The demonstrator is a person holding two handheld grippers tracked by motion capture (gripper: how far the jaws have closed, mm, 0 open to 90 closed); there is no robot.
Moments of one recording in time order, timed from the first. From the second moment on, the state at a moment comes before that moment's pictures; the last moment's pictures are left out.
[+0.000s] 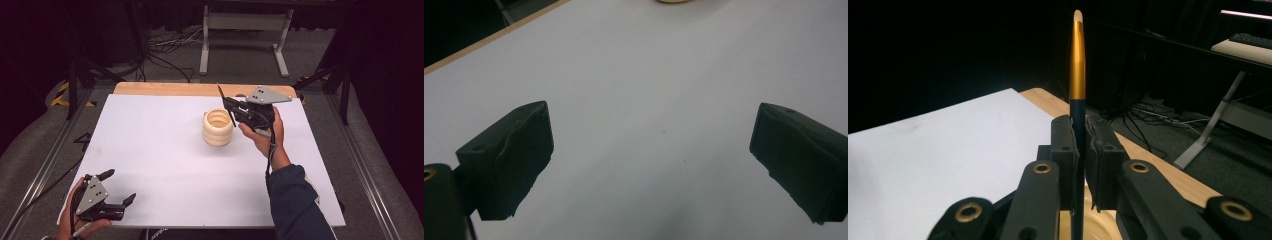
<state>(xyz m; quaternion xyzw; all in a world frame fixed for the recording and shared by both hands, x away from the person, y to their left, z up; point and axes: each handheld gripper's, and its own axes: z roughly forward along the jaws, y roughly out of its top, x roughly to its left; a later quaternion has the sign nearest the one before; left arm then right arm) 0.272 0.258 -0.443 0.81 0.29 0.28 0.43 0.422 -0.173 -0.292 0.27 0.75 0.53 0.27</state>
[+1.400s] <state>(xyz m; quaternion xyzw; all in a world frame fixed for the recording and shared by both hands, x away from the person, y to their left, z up) 0.273 0.258 -0.441 0.80 0.29 0.27 0.44 0.464 -0.175 -0.341 0.31 0.66 0.62 0.28</state>
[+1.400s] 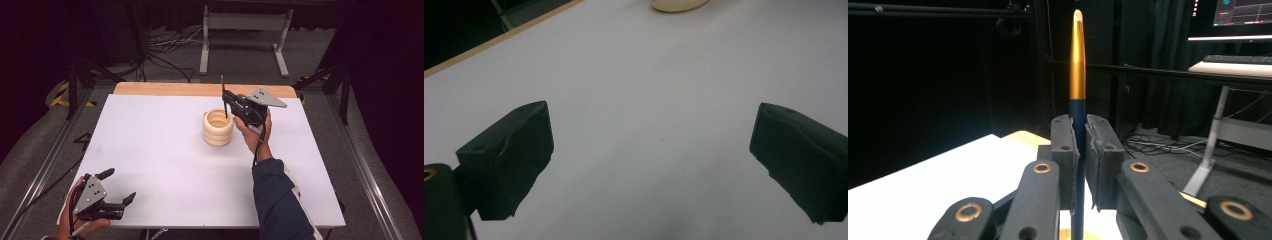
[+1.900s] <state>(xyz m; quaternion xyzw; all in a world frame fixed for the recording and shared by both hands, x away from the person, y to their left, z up) 0.272 0.260 -0.441 0.80 0.29 0.27 0.45 0.473 -0.168 -0.357 0.32 0.67 0.60 0.28</state>
